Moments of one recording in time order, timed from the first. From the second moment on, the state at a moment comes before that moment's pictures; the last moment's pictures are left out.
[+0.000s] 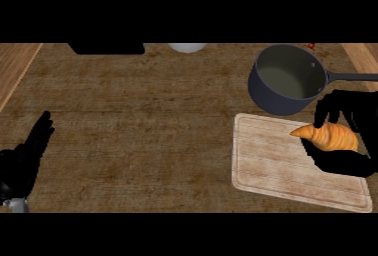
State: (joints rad) left arm 0.05 0.29 0.14 -1.57 -0.10 0.02 0.14; right arm -0.24 -0.53 0.10 -2.01 0.63 0.15 0.27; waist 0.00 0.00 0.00
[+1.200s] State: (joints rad) left arm 0.00 0.26 0.13 -1.55 -0.14 0.00 0.14; right arm -0.87 -0.50 -0.10 -0.85 0.68 -0.03 -0.24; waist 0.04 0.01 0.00
